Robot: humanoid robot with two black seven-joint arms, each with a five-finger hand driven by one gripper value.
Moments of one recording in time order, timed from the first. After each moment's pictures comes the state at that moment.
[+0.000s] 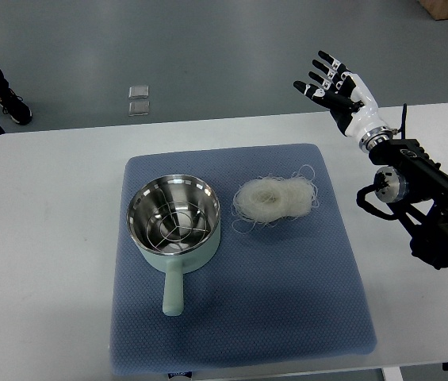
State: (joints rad) left arm -0.12 0.00 -0.04 -0.15 0.02 0.00 0.15; right arm 0.71 -0.16 0.95 0.79 -0.55 0.00 0.30
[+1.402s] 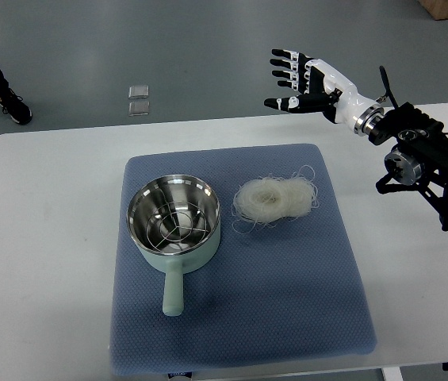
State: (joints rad) left arm -0.13 0.00 -0.04 -0.15 0.02 0.01 0.15; right arm 0.89 -0.31 0.62 0.81 -0.72 0.21 0.30
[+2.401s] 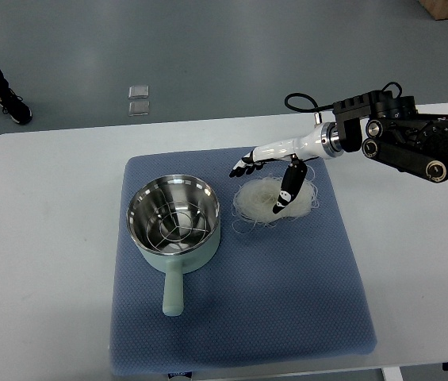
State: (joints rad) left arm -0.15 0.00 -0.04 -0.15 0.01 0.01 0.15; right arm 1.25 -0.33 -0.05 0.89 -1.17 0.45 0.28
